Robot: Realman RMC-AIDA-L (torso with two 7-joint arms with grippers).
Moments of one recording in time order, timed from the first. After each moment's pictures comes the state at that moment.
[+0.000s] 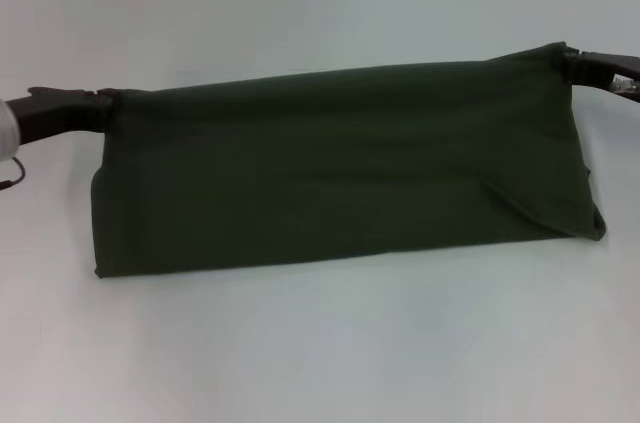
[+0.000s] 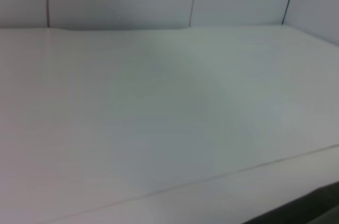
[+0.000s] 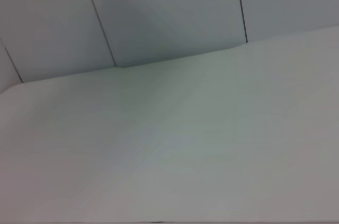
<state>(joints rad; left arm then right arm) -0.75 -2.06 0.36 0.59 2.29 0.93 -1.60 0.77 2.01 -0.38 -0.39 -1.99 -0.73 1.53</state>
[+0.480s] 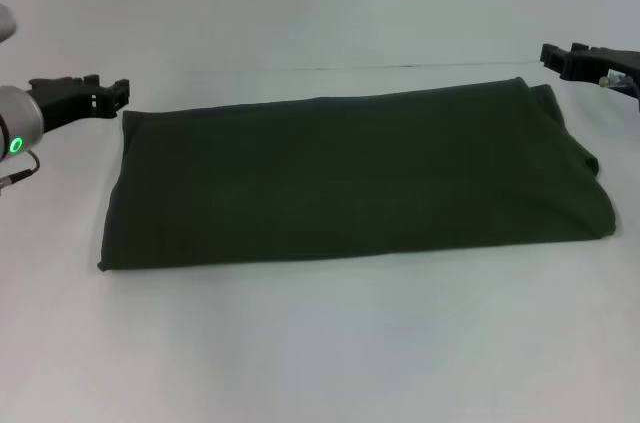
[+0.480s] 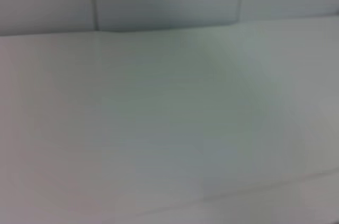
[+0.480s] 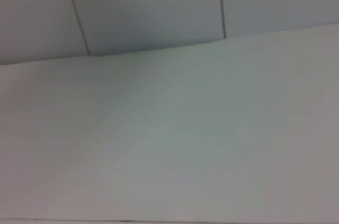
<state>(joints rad) -0.78 -2.14 0.42 0.60 2.27 0.66 -1.63 0.80 2.03 -0.43 -0.39 -1.99 -0.60 1.53</state>
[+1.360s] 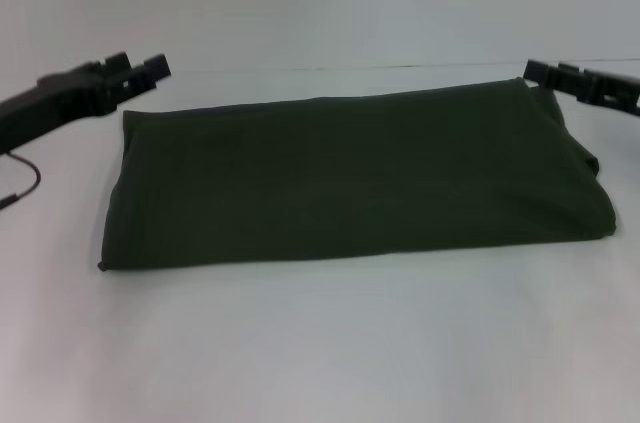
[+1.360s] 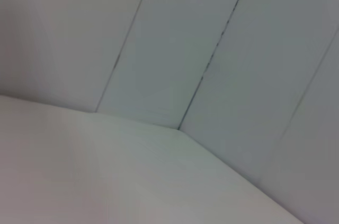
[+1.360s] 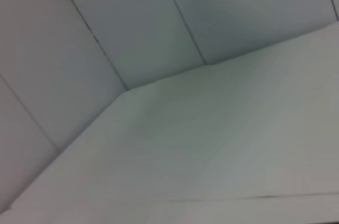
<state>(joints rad) -0.59 -2.12 0.38 0.74 1.94 1.34 -1.66 0.63 2.01 -0.43 -0.58 -1.99 -1.18 1.76</state>
